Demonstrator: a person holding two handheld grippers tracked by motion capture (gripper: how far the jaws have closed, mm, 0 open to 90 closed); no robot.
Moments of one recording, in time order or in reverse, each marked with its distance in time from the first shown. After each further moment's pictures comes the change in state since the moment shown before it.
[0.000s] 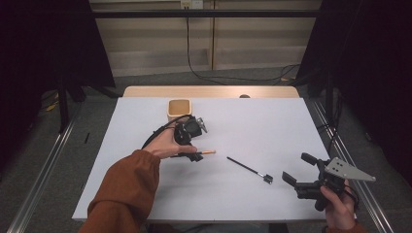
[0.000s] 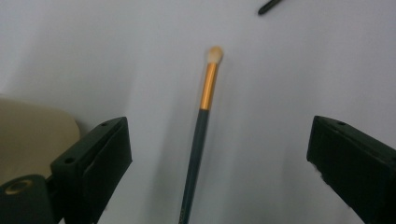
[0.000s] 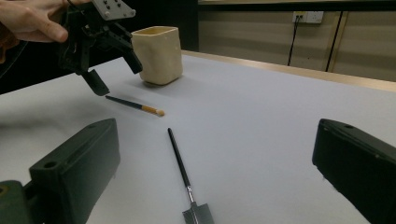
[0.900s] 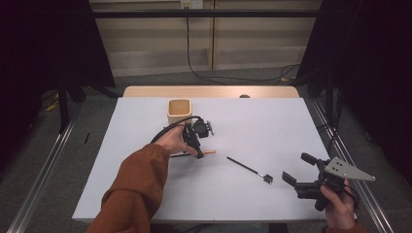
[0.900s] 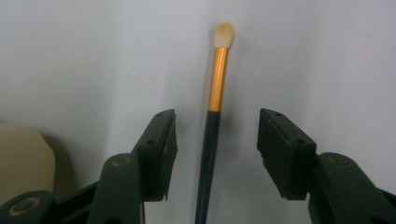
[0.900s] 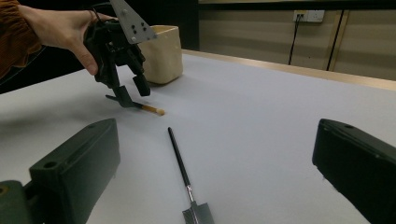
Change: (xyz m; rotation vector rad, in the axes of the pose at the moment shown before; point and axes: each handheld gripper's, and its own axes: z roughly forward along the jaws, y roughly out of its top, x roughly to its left) left arm 0.016 0.020 0.030 0.134 -0.045 0.030; right arm -0.001 0.000 0.000 0.003 0.002 0.004
